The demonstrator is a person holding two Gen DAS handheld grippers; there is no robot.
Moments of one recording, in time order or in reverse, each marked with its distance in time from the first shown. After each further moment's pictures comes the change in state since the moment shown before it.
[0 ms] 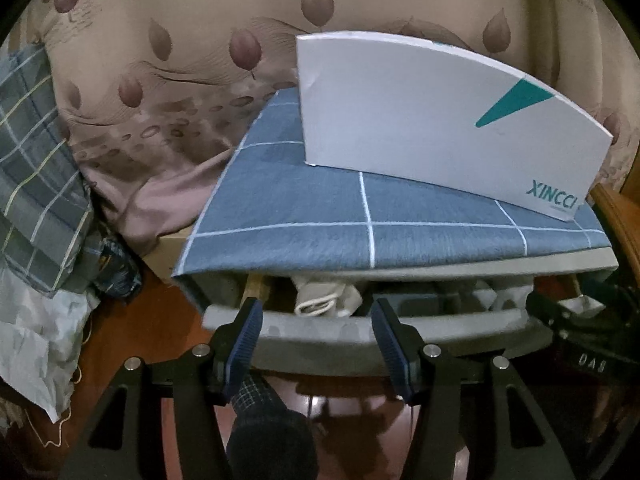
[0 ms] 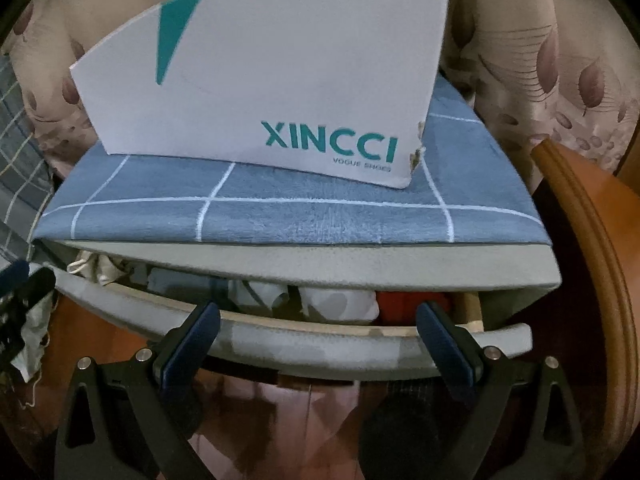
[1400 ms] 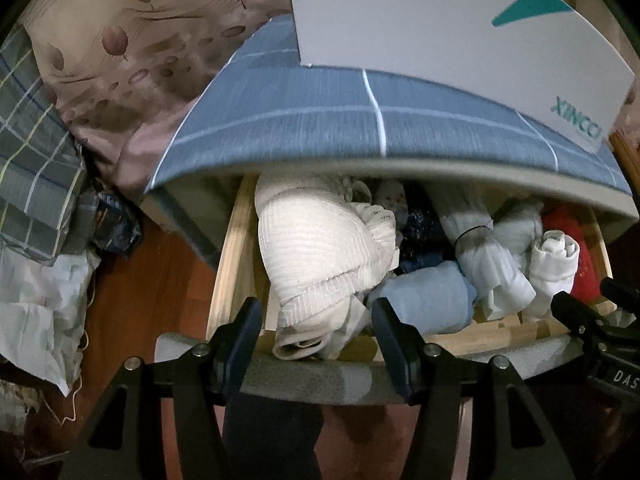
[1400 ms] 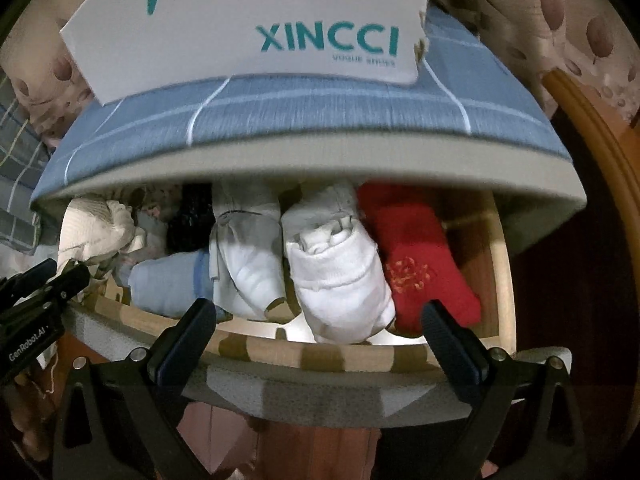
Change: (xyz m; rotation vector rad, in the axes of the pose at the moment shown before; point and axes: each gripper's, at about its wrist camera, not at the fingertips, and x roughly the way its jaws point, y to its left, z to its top) left arm 0.022 -0.001 -0.043 0.018 0.235 0.020; right arm 0.011 -0.004 -0.036 0.043 0.185 0.043
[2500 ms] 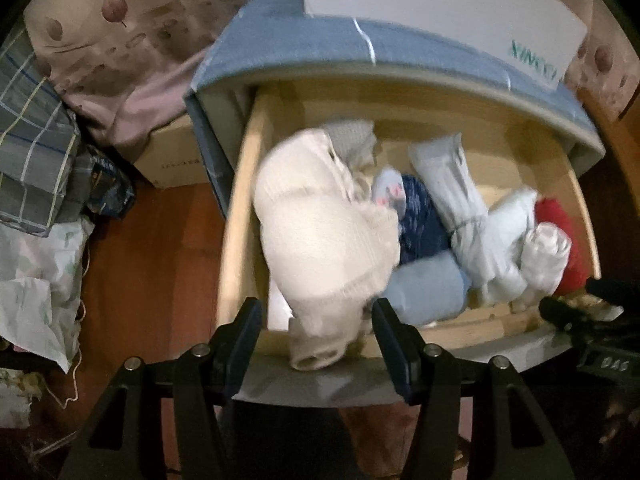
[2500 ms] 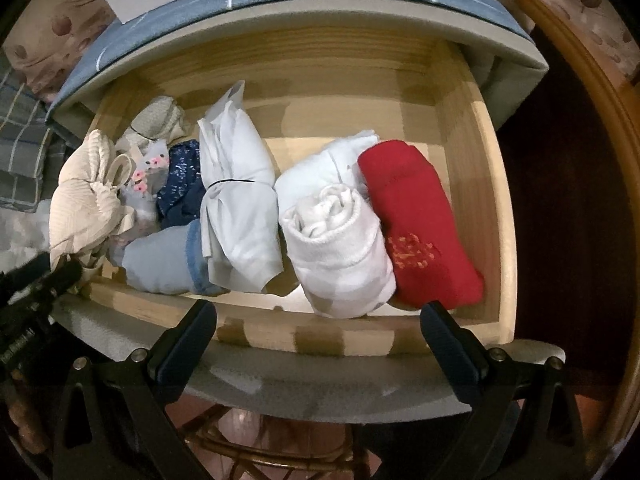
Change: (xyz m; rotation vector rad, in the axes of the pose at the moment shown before) left arm -0.035 0.022 -0.055 0.019 0.105 -0.077; right arm 0.006 0.008 -0.031 0.007 0.203 -0.003
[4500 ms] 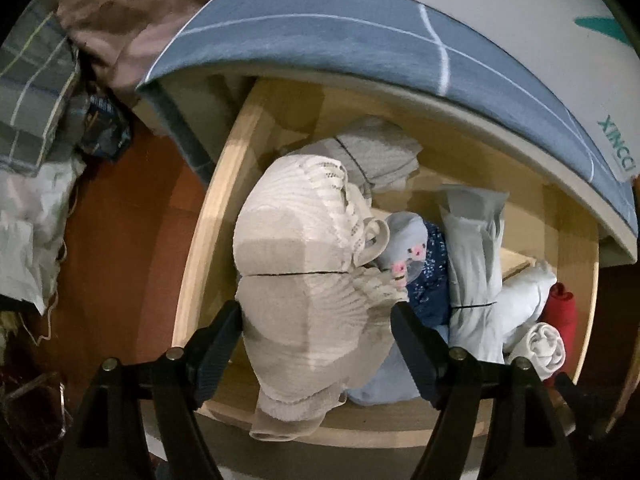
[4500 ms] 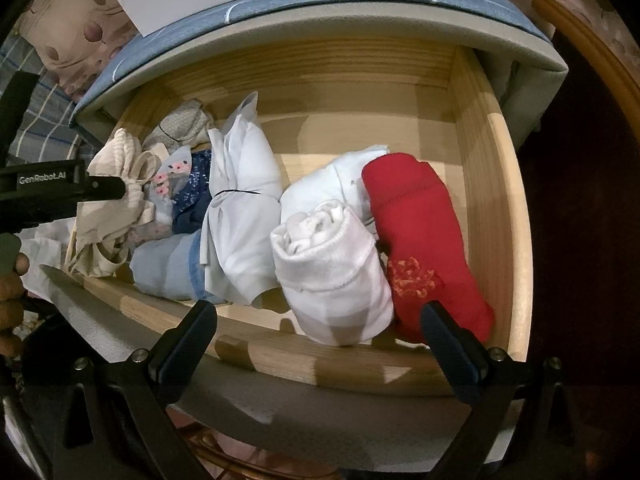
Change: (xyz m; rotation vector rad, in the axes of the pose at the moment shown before) left arm 0.055 0.003 0.061 -0.224 0.200 -0.014; right arm 0.008 -0.018 -0.004 -0.058 -0.083 0.122
